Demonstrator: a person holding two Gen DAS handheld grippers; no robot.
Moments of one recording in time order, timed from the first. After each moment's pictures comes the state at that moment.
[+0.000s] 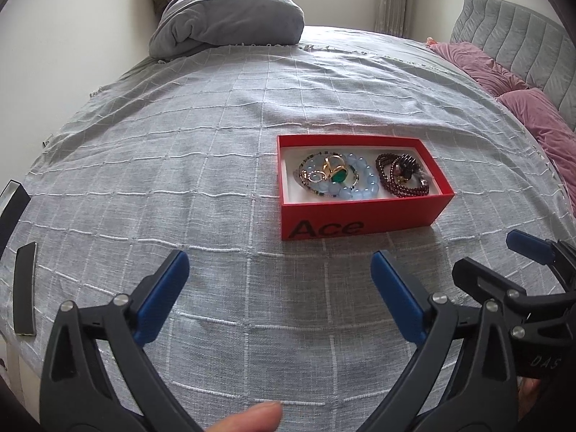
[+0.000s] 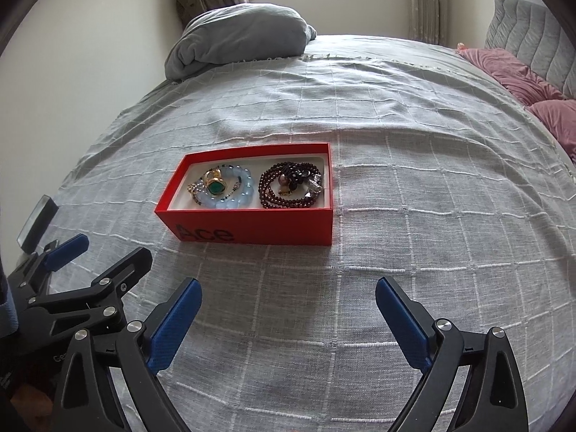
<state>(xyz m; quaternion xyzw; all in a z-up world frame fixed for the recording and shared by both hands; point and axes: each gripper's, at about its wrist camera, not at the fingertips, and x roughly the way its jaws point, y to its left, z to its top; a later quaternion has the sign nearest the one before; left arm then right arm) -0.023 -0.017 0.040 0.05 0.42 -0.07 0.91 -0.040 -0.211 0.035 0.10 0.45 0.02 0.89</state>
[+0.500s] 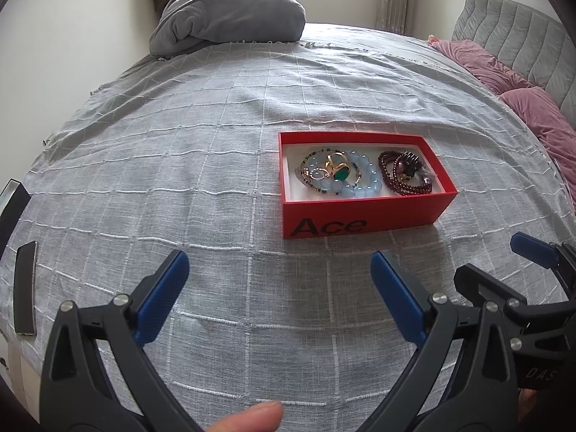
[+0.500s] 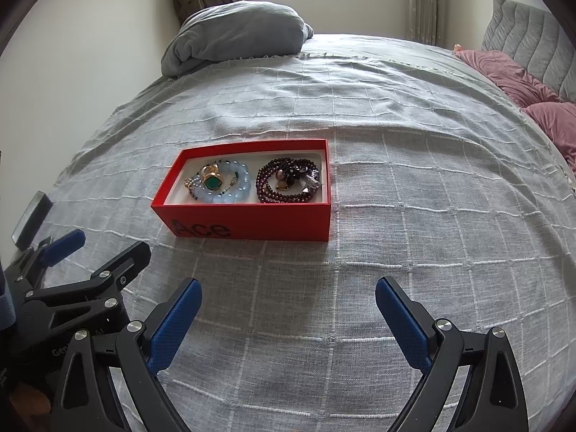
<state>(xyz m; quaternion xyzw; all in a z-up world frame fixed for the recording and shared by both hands) -0.021 -0.017 0.037 0.05 0.42 -0.07 0.90 -0.041 -0.207 0.033 0.09 0.45 0.01 0.89</state>
